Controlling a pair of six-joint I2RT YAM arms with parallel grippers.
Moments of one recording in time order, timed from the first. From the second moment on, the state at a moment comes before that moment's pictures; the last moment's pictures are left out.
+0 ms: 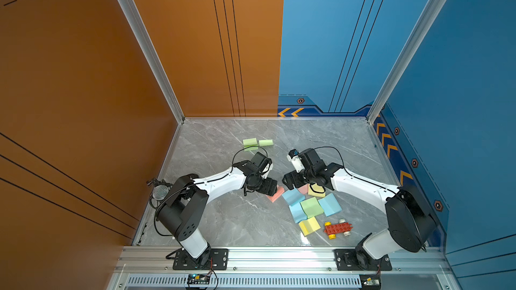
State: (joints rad) left arm -0.65 1.65 1.00 -0.49 0.22 -0.34; right arm 0.63 1.55 0.97 -0.36 -0.13 0.18
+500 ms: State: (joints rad) left arm -0.65 1.67 1.00 -0.49 0.23 -0.34; right arm 0.63 1.55 0.97 -0.36 -0.12 0.18
